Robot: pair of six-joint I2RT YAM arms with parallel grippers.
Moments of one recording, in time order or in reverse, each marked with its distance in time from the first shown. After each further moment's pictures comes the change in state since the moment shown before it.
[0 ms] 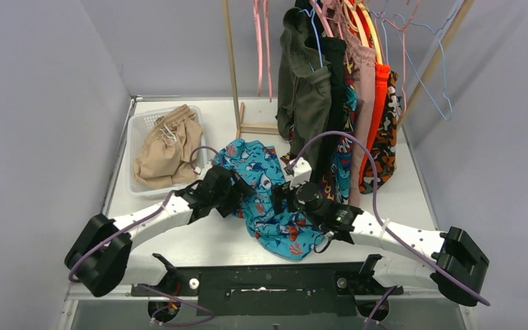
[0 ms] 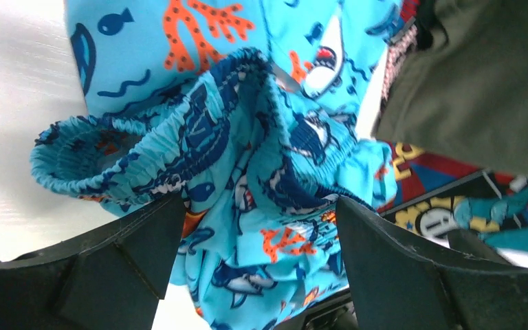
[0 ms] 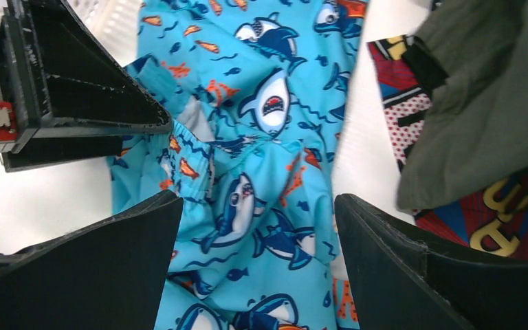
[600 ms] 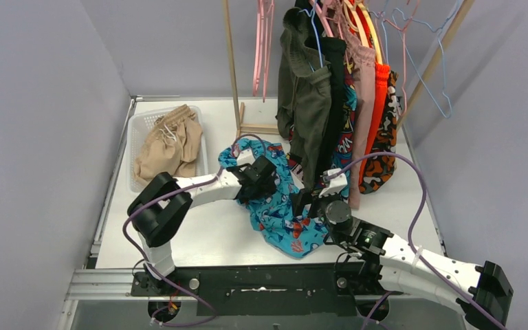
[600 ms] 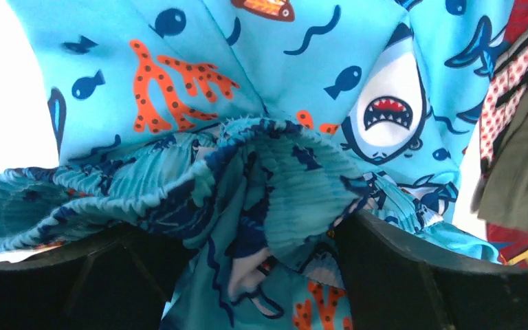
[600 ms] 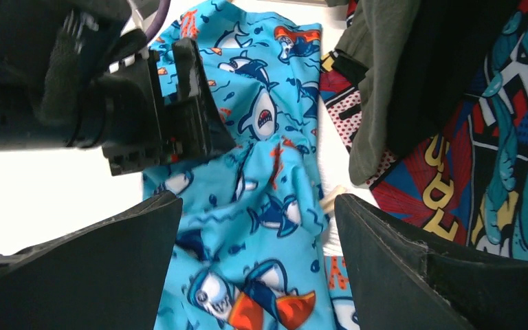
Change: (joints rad) left arm -0.114 0.550 0.493 -0.250 -0.248 0.118; right arm 0.015 -0.386 -0.244 0.056 0.194 0.129
